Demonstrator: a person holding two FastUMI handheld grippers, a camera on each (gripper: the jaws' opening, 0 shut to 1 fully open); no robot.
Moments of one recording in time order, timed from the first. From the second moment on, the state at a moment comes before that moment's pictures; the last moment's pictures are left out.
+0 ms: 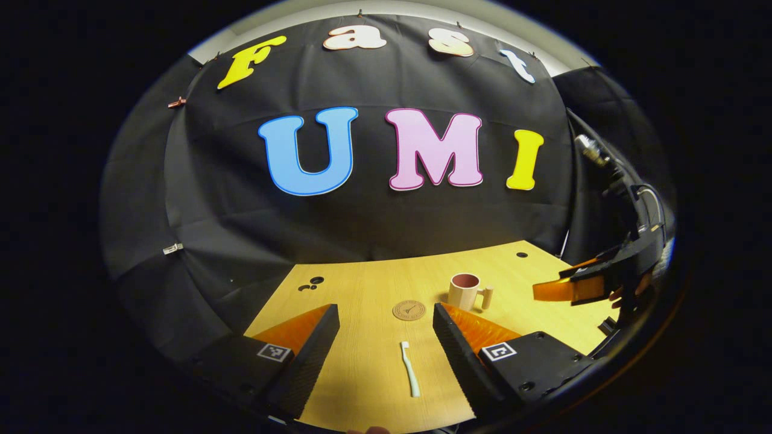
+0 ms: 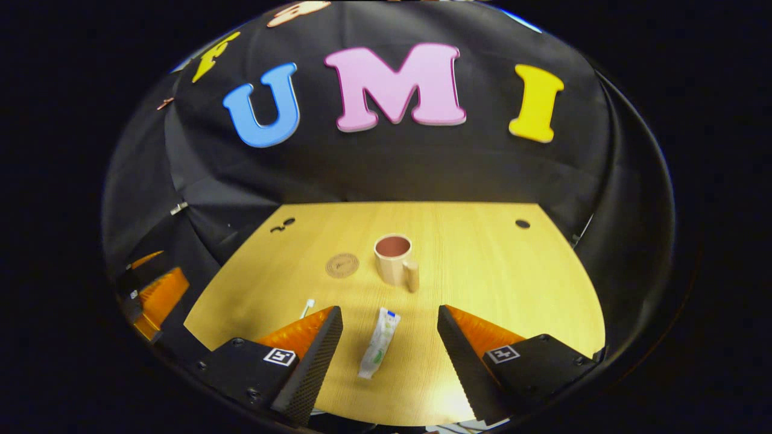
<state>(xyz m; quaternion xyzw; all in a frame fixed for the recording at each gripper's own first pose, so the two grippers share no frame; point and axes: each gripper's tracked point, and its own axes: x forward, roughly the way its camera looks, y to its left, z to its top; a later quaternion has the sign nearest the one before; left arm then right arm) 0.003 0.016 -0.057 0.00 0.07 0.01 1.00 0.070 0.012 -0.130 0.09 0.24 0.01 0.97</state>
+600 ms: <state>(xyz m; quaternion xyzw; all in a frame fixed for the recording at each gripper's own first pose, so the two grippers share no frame) 0.006 0.038 -0.108 -0.02 0.13 0.04 0.99 0.130 0.037 -0.286 0.11 0.44 0.01 0.89</state>
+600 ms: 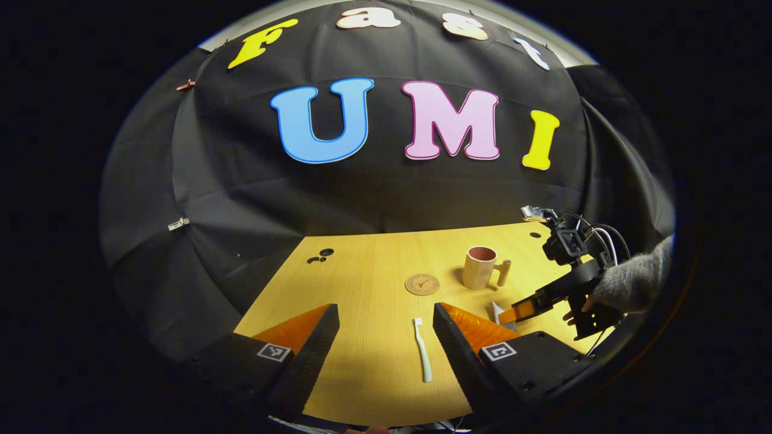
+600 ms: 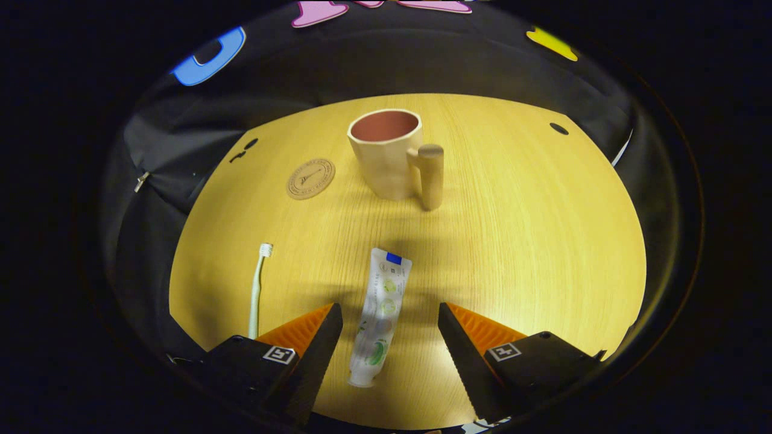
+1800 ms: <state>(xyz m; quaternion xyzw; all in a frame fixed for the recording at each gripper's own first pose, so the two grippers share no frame) 0.023 0.046 -0.145 -0.05 0.17 0.06 0.98 0.142 0.069 -0.308 0.17 0.48 0.05 0.86</state>
